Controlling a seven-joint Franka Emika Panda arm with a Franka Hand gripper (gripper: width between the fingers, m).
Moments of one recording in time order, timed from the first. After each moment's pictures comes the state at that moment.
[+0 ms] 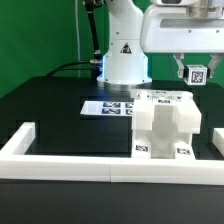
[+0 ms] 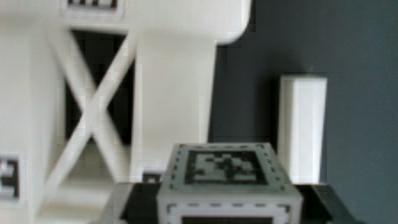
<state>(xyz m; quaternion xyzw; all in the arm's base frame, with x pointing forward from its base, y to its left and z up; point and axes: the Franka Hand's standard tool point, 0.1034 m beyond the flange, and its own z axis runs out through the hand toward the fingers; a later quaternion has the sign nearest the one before) 0.547 0.085 0.131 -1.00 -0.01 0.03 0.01</state>
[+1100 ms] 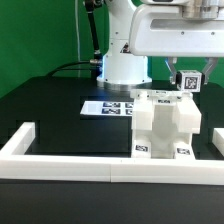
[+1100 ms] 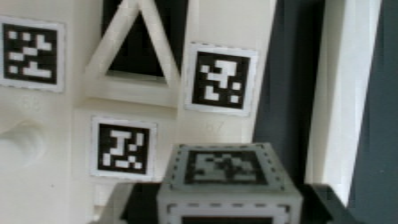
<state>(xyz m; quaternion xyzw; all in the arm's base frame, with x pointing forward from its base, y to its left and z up) 0.575 0.068 0.128 -1.00 -0.01 0.02 0.00</state>
